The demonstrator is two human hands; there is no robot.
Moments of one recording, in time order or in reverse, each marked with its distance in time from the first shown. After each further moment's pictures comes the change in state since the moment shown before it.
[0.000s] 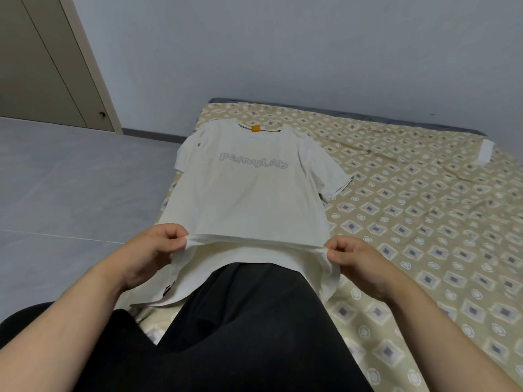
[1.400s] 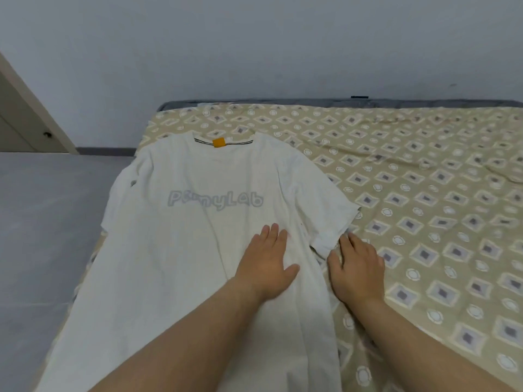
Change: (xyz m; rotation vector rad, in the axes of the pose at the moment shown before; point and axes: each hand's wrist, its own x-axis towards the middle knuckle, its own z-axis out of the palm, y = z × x) left_hand 0.321 -0.024 0.199 1.370 -0.076 0.187; right_hand 0.227 0.078 -0.136 -1.213 0.738 0.014
